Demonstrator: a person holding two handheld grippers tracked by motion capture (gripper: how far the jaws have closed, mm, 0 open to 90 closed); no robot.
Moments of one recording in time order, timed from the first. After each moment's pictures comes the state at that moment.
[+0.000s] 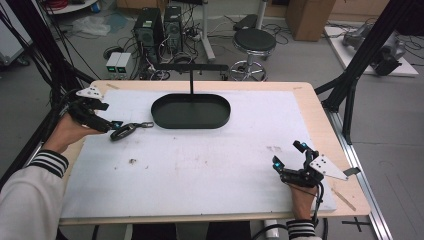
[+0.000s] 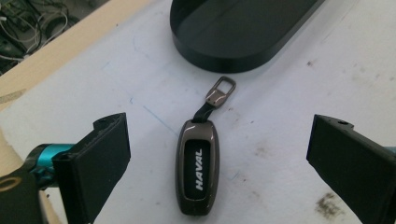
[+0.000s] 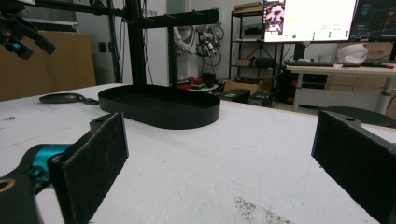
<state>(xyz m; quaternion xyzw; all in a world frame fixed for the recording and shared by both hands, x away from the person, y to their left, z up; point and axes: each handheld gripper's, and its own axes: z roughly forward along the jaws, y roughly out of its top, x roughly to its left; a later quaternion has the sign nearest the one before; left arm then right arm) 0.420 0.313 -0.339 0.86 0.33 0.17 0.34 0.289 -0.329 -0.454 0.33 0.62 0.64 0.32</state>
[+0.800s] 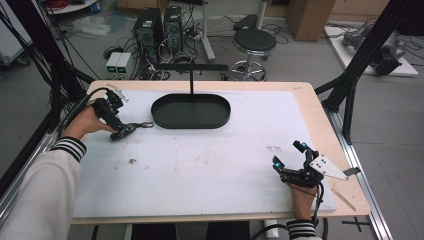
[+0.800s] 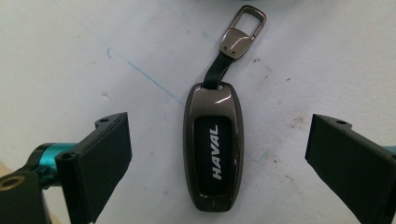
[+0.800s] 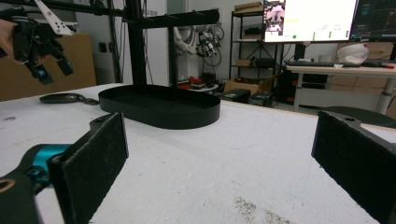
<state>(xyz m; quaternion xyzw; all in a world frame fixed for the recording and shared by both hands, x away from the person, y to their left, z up) 0.469 0.280 -0.371 0.92 0.33 0.10 0.17 0.289 -0.329 -0.454 0.33 0.62 0.64 0.32</state>
